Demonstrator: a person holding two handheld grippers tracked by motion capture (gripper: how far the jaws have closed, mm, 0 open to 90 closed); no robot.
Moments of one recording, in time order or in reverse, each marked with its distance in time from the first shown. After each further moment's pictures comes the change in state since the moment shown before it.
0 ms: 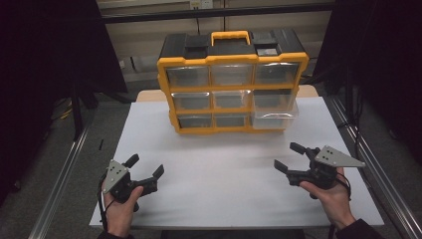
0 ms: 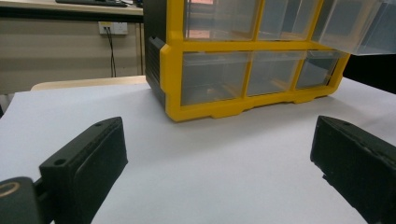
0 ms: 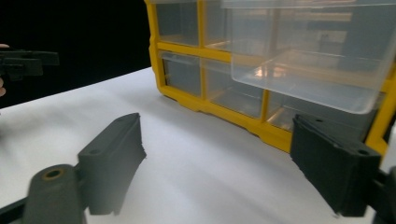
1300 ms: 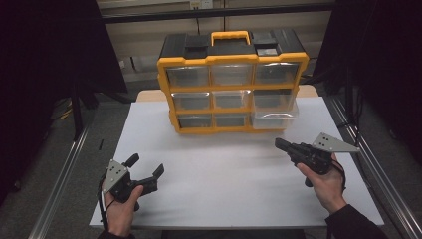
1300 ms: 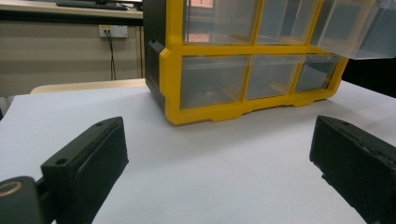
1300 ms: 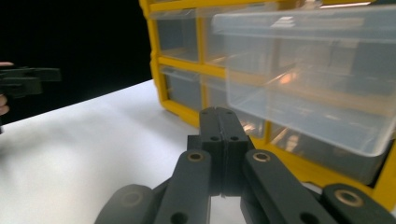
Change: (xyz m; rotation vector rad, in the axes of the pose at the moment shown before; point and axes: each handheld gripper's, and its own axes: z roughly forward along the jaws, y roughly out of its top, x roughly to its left) left arm 0.000 0.001 0.000 -0.018 -0.017 0.002; right arm -0.018 0.016 0.019 -0.033 0.034 0.018
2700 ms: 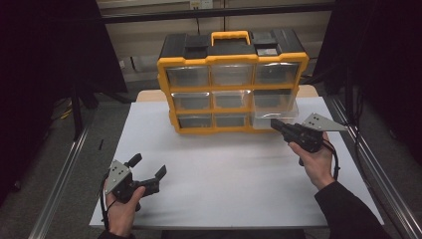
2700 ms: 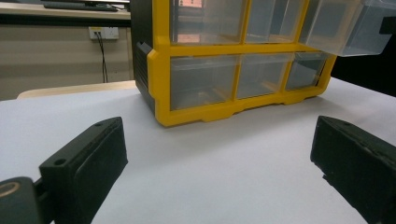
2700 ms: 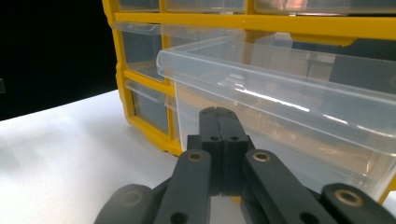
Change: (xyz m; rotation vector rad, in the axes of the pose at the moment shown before) left arm -0.004 0.000 0.002 0.004 -0.018 0.016; right arm -0.024 0.023 0.039 -0.003 -0.068 -0.053
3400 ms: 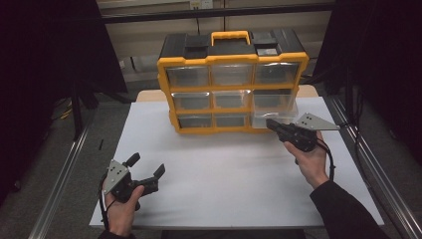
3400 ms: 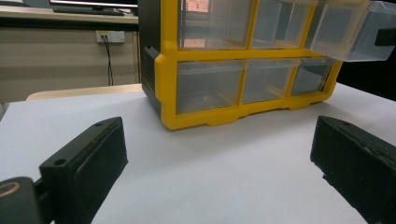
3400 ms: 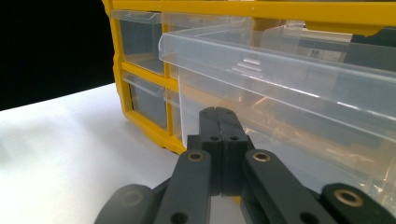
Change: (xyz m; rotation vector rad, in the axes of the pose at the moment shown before) left arm 0.001 0.000 0.000 -0.017 0.020 -0.006; right arm 0.003 -0.003 0.013 0.020 -0.001 -0.028
